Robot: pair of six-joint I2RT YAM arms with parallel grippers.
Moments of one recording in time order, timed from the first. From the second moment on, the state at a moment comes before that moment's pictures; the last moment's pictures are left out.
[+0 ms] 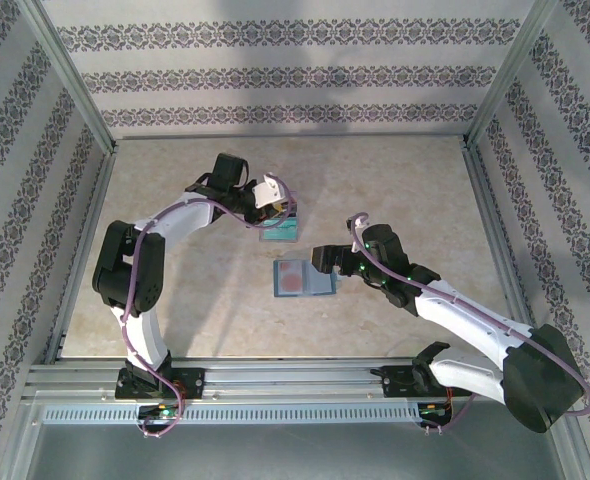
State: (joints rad) left arm -0.32 1.86 1.33 -0.30 0.60 0.82; right arm 0.58 1.10 0.57 -0.05 -0.16 0.55
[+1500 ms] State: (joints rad) left arm -0.29 2.07 1.58 -0.55 0.64 0.98; right arm 0.58 1.12 0.61 -0.07 -0.15 0.55
